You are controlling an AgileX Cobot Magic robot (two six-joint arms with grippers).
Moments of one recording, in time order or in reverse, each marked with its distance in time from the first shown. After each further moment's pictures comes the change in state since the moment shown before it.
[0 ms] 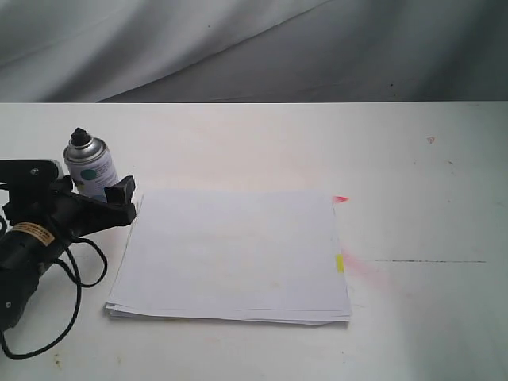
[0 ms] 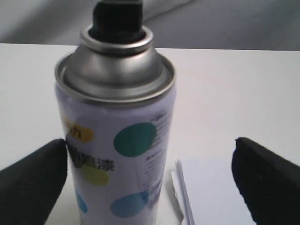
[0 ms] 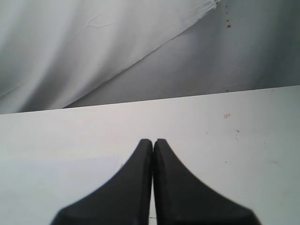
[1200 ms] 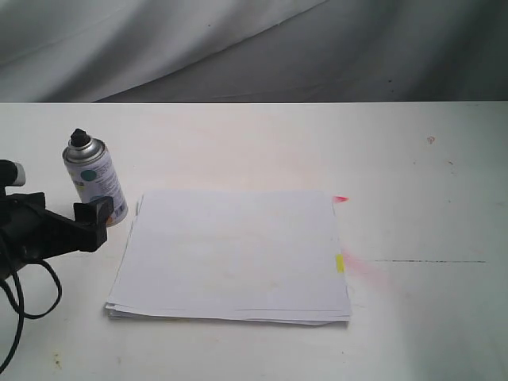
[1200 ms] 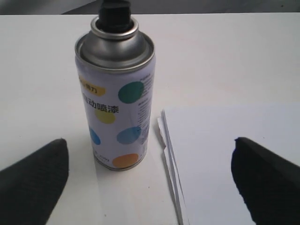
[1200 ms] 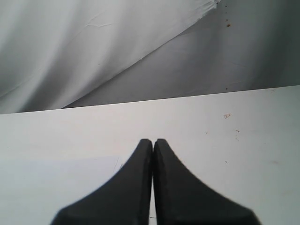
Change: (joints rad) left arm 0.000 -0.437 0.143 0.040 0.453 0.024; right arm 0.000 0.000 0.000 0.000 0.000 0.000
